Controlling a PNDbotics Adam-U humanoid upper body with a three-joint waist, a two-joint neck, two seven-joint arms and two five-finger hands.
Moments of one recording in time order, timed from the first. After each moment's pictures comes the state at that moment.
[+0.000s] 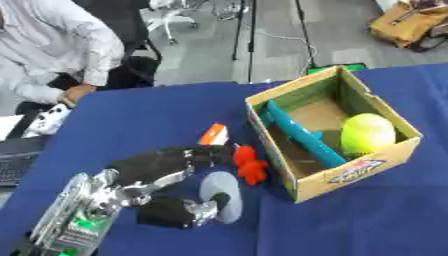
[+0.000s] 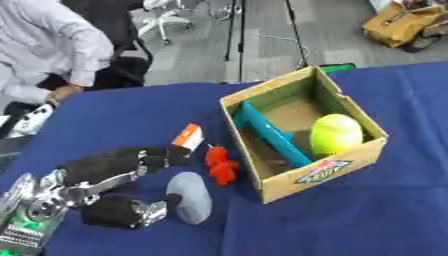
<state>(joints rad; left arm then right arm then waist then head) -0.37 0.27 -0.27 -1.99 -0.84 0.00 -0.84 -0.11 -0.44 -0.45 -1.99 0.97 0.20 -0.89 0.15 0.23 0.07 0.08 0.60</state>
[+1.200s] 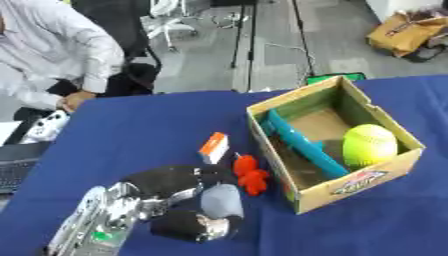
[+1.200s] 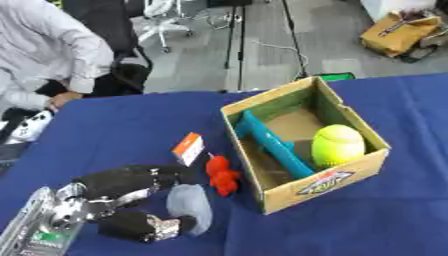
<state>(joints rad) -0.37 0.23 -0.27 -1.95 -0.93 0.00 -0.91 -0.11 -0.43 -0.45 -1.99 0.97 0.19 -0.90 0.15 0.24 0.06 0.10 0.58</state>
